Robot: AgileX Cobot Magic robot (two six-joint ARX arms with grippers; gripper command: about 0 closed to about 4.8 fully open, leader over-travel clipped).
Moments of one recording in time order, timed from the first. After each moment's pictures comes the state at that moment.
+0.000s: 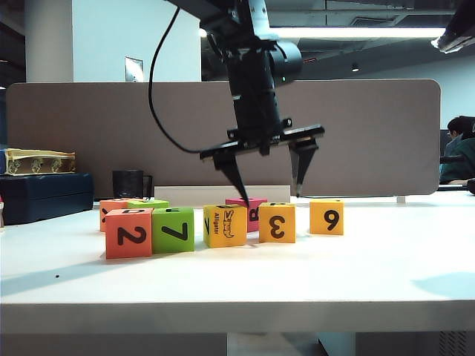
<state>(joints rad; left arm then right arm) -0.68 2.45 2.45 -1.17 -0.04 -0.73 0.32 0.69 0.72 -0.56 -0.26 0.10</state>
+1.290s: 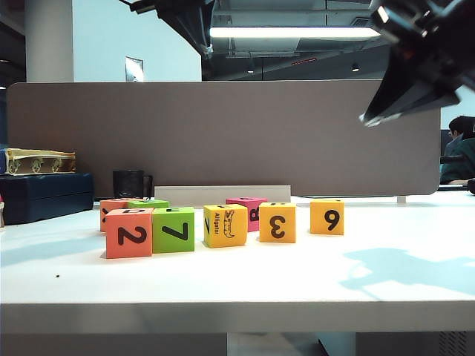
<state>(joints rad) -0.54 2.05 2.45 -1.24 -0.05 -0.04 0.32 1.15 0.72 -0.11 -0.26 0.10</state>
